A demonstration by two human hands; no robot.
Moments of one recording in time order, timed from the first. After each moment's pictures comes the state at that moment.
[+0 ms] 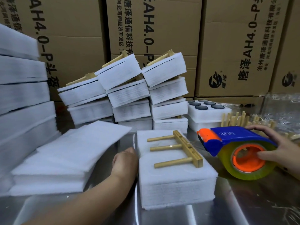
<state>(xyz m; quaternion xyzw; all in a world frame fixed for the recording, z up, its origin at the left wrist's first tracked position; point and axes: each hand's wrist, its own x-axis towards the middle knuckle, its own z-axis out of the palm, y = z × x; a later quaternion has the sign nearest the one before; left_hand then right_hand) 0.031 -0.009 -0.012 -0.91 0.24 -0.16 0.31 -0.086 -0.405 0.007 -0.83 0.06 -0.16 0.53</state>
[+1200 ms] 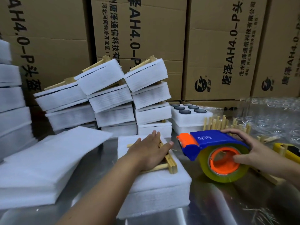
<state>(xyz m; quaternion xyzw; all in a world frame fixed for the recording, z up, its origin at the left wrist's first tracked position) 0.024 -0.088 0.040 -0.93 0.34 0.02 -0.14 -0.108 -0.371 0.035 -0.85 0.00 -0.12 0.52</state>
